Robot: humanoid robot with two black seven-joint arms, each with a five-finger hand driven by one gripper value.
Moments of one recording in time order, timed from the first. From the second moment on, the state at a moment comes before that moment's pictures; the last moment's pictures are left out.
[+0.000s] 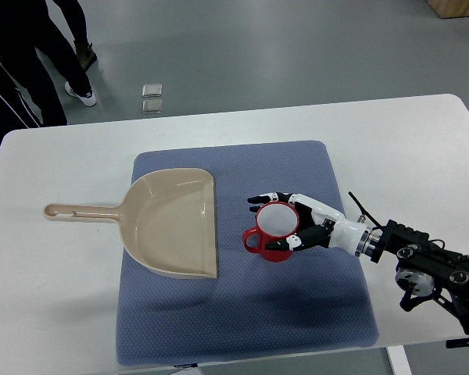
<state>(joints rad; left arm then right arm) 0.00 0.00 -0.06 -0.13 0.08 -0.03 0.10 0.53 -0.27 0.45 0.86 -0.76 0.45 0.61</state>
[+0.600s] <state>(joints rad) 0.00 0.00 -0.06 -0.13 0.08 -0.03 0.10 0.52 -0.22 0.45 0.90 -0.76 0.41 0.61</state>
